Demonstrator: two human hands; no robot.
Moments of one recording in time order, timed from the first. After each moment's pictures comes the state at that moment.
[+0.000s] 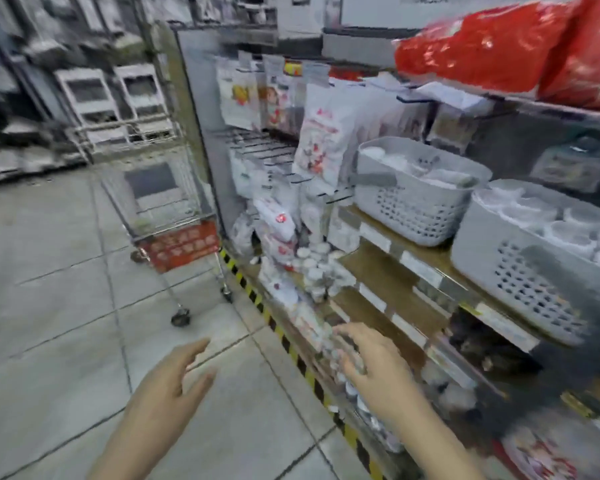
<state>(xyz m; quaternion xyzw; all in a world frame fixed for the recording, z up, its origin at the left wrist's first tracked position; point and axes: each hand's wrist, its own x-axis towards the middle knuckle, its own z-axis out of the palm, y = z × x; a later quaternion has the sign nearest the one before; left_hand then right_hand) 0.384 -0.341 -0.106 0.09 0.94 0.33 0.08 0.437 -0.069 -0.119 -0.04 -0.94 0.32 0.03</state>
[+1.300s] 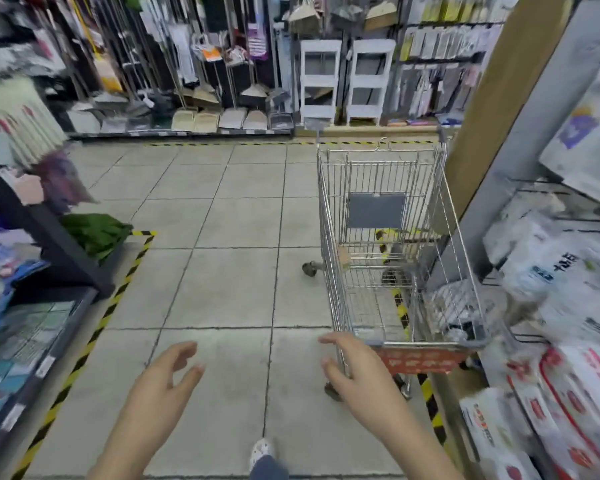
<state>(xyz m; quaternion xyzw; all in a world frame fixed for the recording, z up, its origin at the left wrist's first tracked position) -0.113 -0.827 -0.160 -0.30 0.86 0.41 -0.04 -0.219 -0.576 -0.159 0.22 -0.89 0.38 -0.14</state>
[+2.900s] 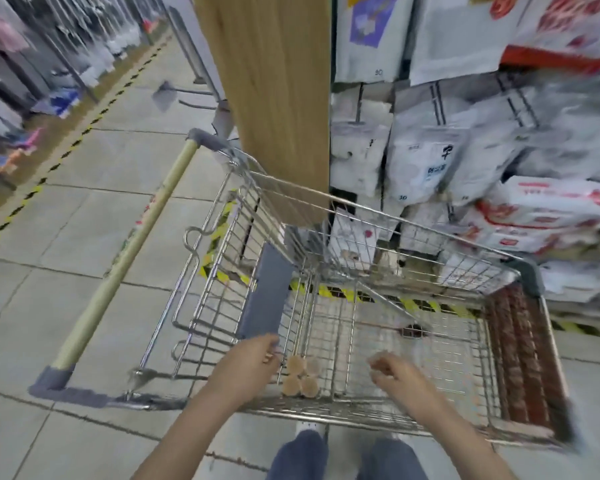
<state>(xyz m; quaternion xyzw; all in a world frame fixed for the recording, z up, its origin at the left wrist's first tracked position) -0.954 -0.818 -0.273 0.47 0.82 0.06 0.34 -0.704 -0.706 -0.324 -0.49 -0.71 0.50 -0.08</state>
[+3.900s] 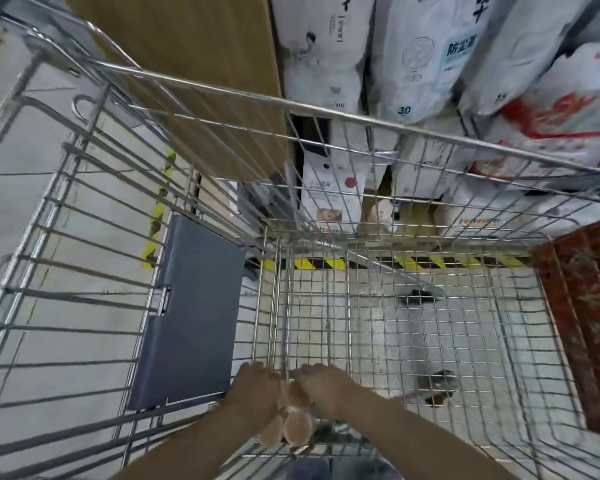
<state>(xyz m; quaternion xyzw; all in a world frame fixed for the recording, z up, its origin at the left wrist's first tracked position) -0.963 -0.743 -0.565 0.67 0.60 -0.35 0.27 -0.825 -0.684 -0.605 -0.24 -0.86 0.35 -0.27</state>
